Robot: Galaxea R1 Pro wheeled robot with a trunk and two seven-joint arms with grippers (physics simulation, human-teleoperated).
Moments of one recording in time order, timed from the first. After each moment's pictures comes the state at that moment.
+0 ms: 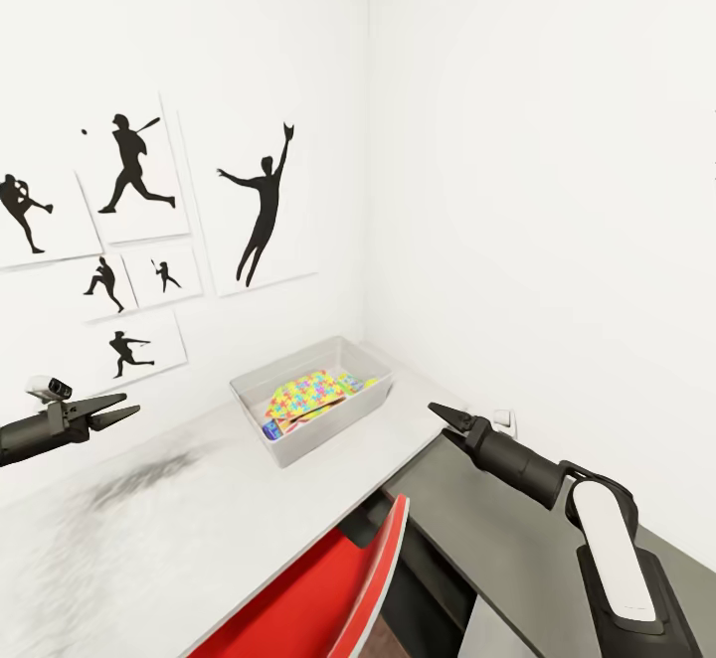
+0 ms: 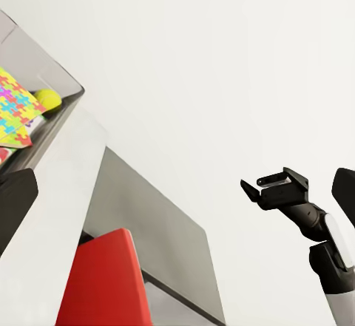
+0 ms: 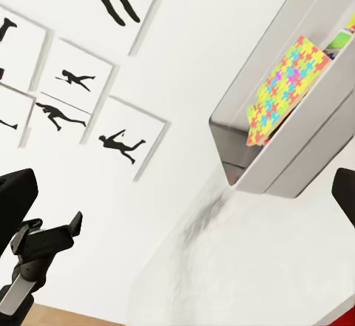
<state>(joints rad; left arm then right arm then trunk) -0.80 0.69 0.00 -0.53 0.52 0.69 -1.57 -0.33 0.01 -0.20 -1.58 -0.98 0.99 0.23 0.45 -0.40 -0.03</state>
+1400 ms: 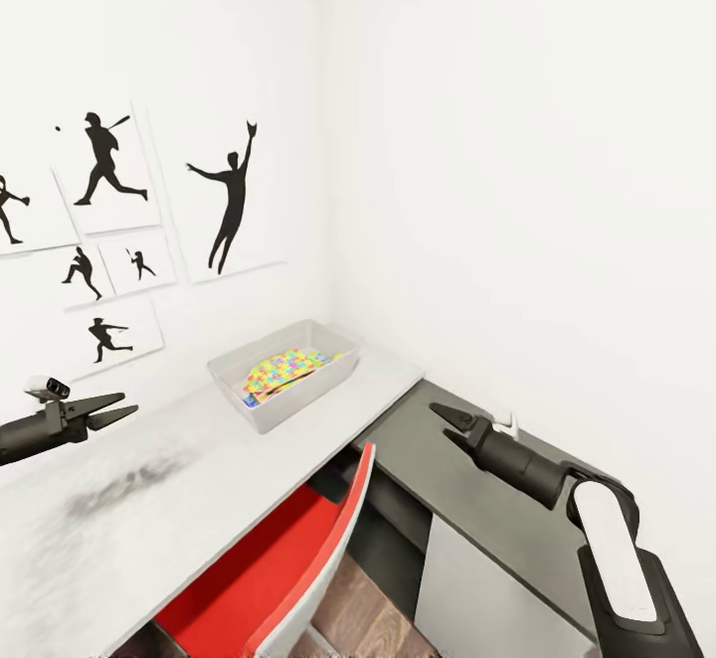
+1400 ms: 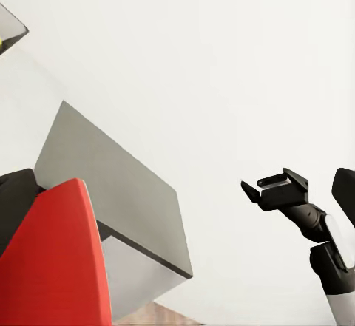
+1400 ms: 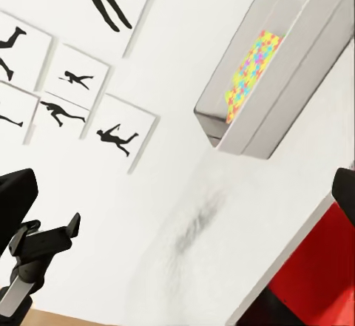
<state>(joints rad) -0.80 0.70 0.00 -0.53 0.52 0.69 -1.57 -0.33 0.01 -0.21 -1.58 -0.98 0.99 0.23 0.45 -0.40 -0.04</state>
